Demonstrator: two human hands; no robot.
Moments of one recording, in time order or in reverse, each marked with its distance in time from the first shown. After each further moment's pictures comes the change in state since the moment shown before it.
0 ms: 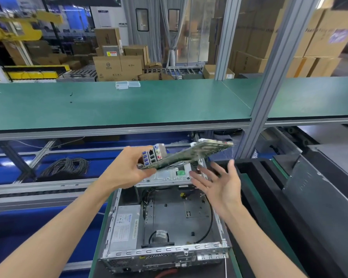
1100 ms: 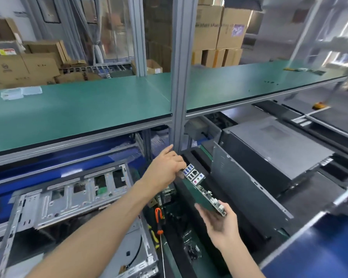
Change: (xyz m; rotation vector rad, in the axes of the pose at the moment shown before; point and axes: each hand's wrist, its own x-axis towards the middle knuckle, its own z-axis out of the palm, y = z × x) left_hand 0.185 0.096 0.259 0.396 -0.179 0.554; right_hand -0.061 -0.095 -0.183 0.419 0.579 -0.081
